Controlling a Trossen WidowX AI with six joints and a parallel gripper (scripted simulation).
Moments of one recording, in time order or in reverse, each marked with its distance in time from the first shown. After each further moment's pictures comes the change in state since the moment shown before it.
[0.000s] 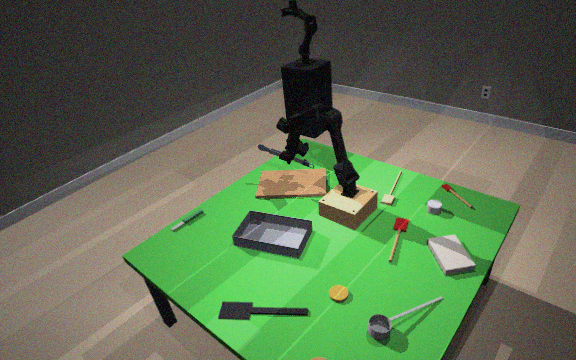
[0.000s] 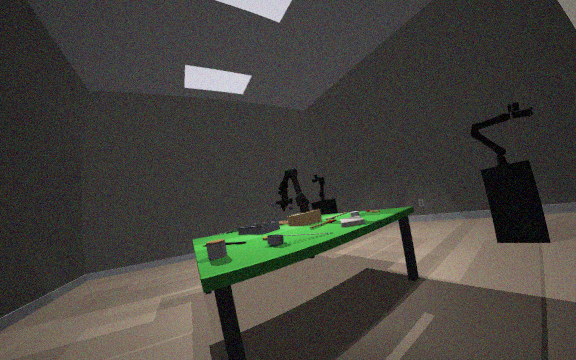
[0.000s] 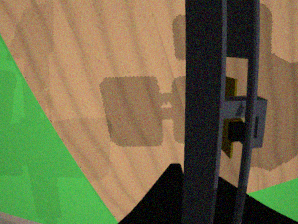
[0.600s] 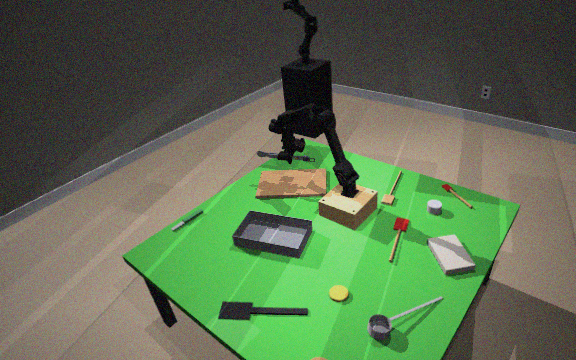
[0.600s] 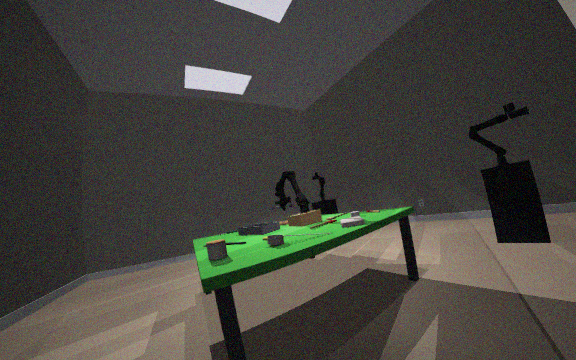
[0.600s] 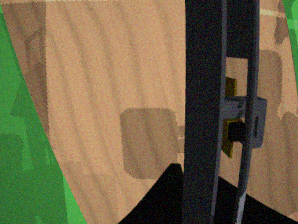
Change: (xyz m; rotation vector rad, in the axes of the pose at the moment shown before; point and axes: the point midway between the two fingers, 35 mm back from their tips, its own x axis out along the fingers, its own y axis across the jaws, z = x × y) arm -0.007 -0.006 0.001 -0.044 -0.244 0.026
